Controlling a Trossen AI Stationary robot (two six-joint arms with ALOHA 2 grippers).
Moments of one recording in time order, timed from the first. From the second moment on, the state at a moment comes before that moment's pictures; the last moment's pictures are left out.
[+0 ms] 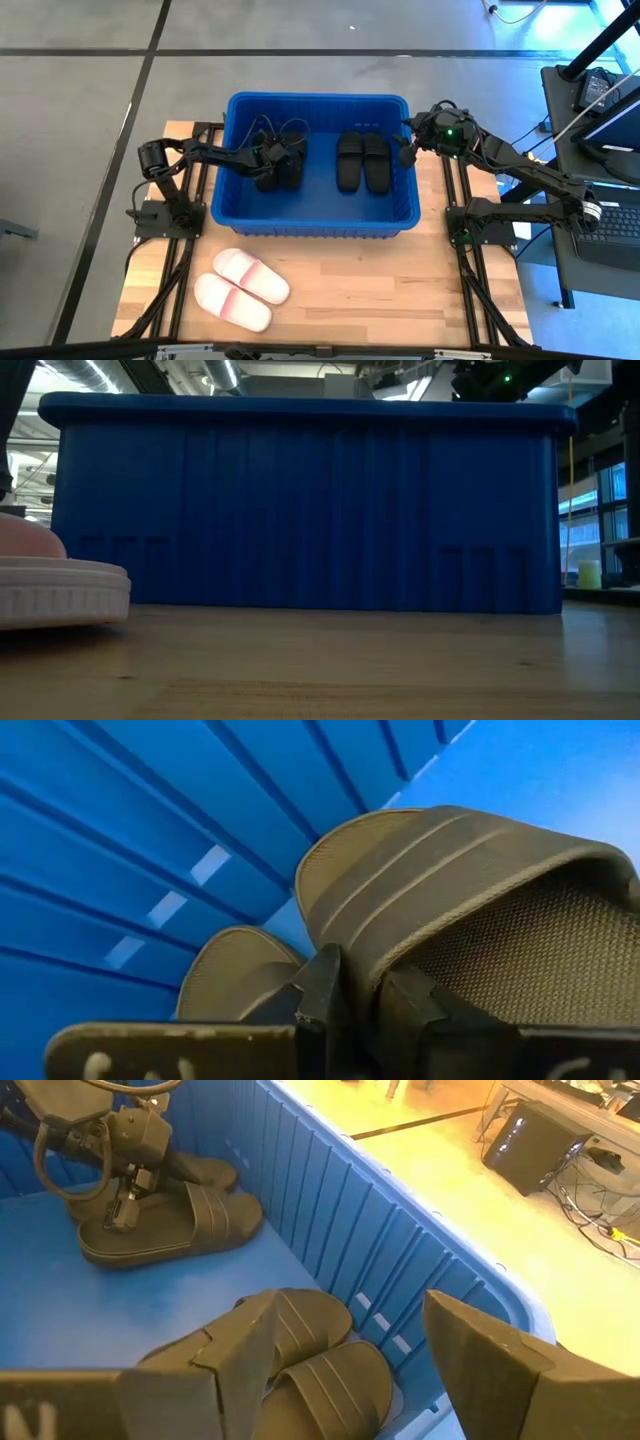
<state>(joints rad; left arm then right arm) 0.44 1.72 0.82 0.03 -0.69 -0.07 -0.54 0.94 0.91 -0.41 0.17 -0.12</state>
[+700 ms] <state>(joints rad) 0.44 1.72 0.82 0.00 -0.66 -0.10 -0.54 0.94 0.91 -0.42 0.17 -0.12</state>
